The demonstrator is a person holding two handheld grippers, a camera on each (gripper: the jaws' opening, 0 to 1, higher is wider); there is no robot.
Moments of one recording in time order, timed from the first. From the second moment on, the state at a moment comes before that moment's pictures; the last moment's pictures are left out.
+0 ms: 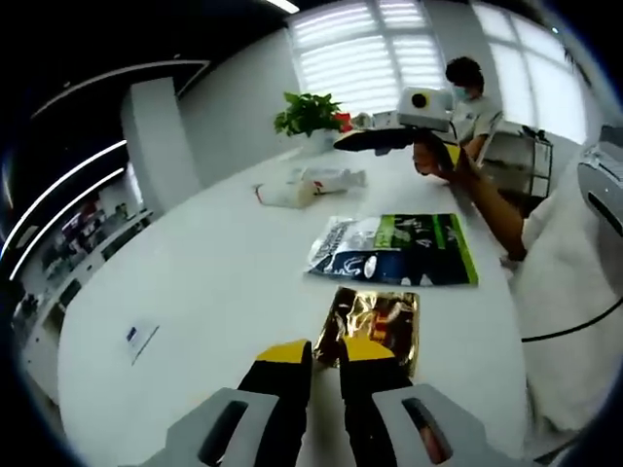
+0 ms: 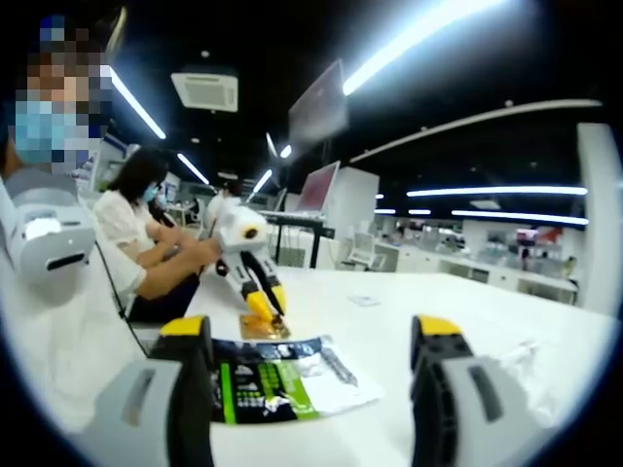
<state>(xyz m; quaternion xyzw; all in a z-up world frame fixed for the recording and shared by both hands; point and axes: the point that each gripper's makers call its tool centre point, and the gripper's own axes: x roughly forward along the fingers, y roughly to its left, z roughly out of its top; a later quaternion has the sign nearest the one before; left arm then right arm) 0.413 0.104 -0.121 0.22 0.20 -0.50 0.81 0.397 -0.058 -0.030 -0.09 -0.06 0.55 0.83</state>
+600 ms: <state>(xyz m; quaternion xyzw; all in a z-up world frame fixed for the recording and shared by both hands) 0.396 0.093 -0.121 0.22 0.17 -0.53 0.80 0.398 -0.058 -0.035 -0.10 -0.05 0.55 0.83</state>
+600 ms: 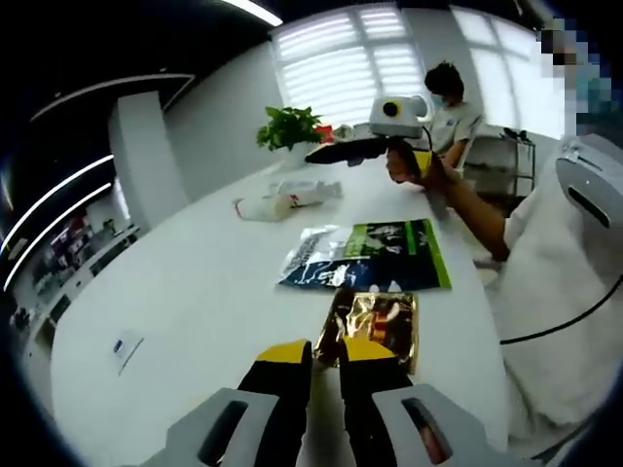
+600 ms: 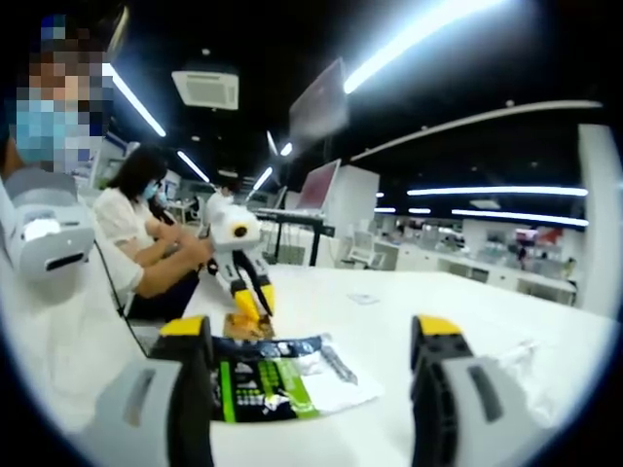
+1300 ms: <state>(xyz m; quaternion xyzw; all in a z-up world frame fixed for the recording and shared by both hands) 0.373 0.090 -0.121 0.23 0.17 -0.53 0.80 0.399 -0.052 -0.043 -0.14 -0.04 0.54 0.83</state>
